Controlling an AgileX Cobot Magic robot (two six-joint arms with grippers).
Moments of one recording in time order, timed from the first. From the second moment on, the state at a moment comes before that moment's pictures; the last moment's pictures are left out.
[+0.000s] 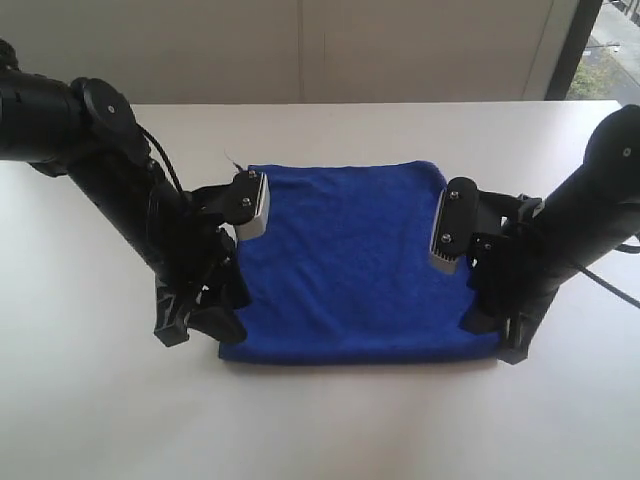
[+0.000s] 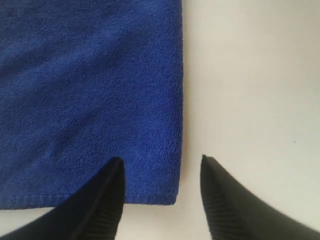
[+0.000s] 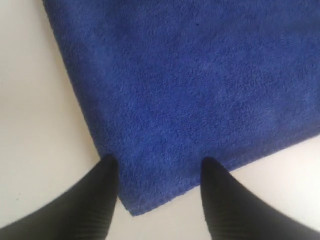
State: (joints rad) left arm -0.47 1.83 -1.16 -0.62 0.95 1.49; right arm 0.13 1.60 -0.85 0.31 0.63 -1.23
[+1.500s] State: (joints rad) left arm -0.47 1.91 -1.07 -0.66 0.81 1.65; right arm 0.13 1.67 -0.74 0.26 0.43 -1.23
